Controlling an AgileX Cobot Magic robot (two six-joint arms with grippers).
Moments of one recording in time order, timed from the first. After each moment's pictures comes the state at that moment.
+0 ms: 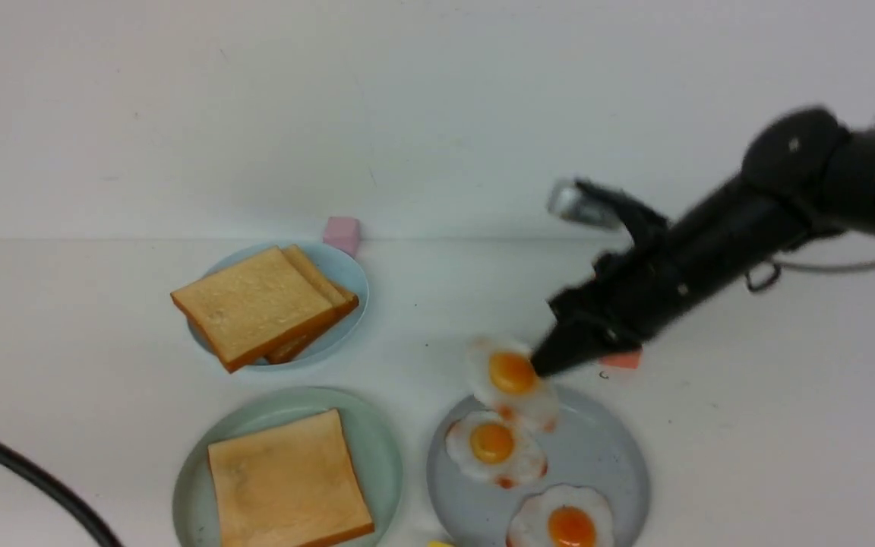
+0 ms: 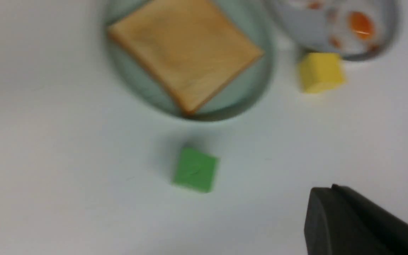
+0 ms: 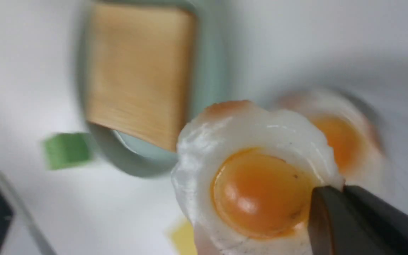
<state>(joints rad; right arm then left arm) 0.30 1.89 -1.46 0.82 1.01 -0.62 -0.30 0.58 -0.70 -0.16 1.04 -0.06</state>
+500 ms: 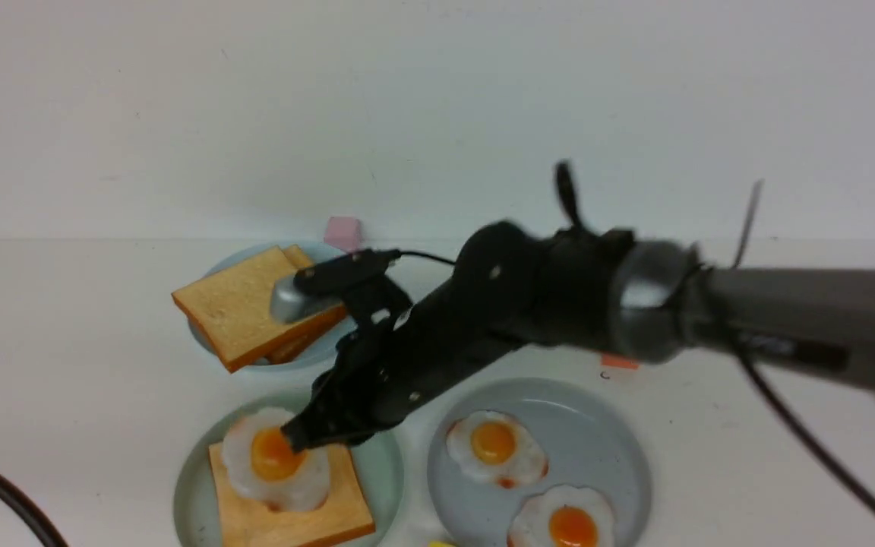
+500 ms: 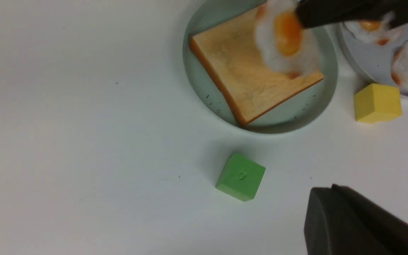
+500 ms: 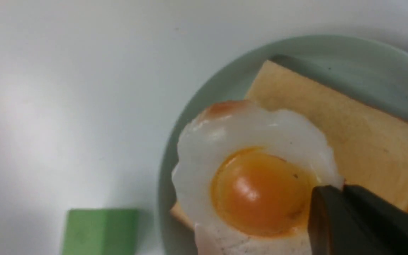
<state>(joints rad) 0.73 2.08 -1.52 0.79 0.54 -0.63 -0.30 0.53 -0.70 -0.08 1.03 -0.15</state>
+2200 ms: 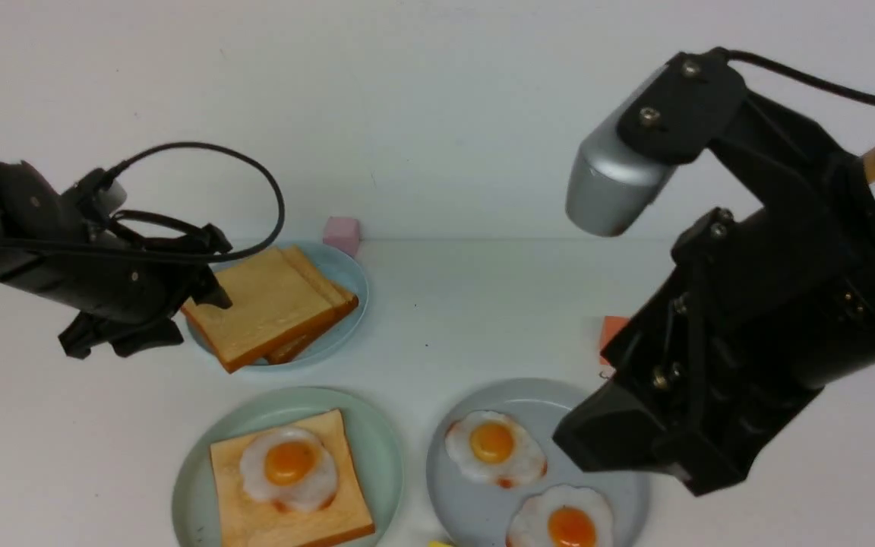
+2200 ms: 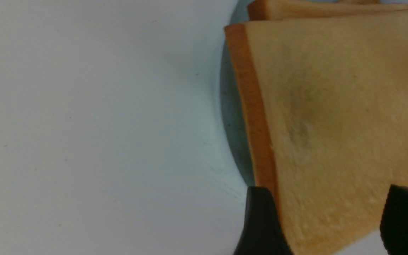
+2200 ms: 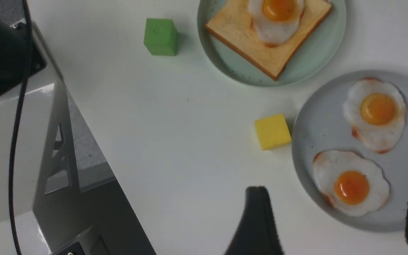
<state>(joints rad) 0.73 1.27 -1.35 0.31 1.14 -0.33 -0.04 1.79 -1.13 -0.46 0.36 -0.28</state>
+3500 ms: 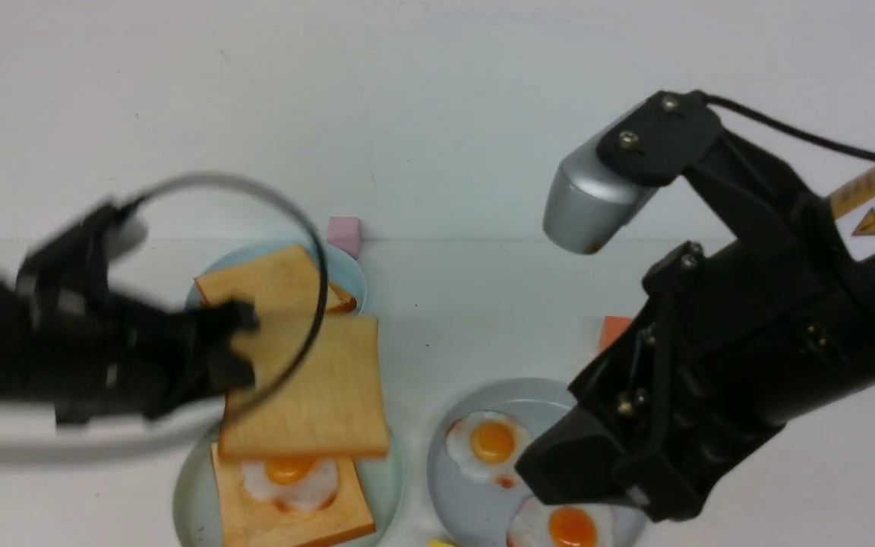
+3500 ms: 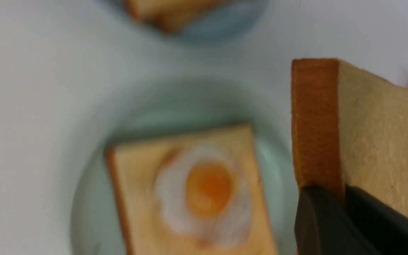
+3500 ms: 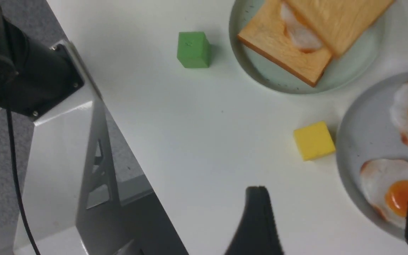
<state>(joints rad) 0.73 1.26 -1.28 0.42 1.07 -0.32 -0.19 1.31 -0.70 -0.71 0.35 0.04</state>
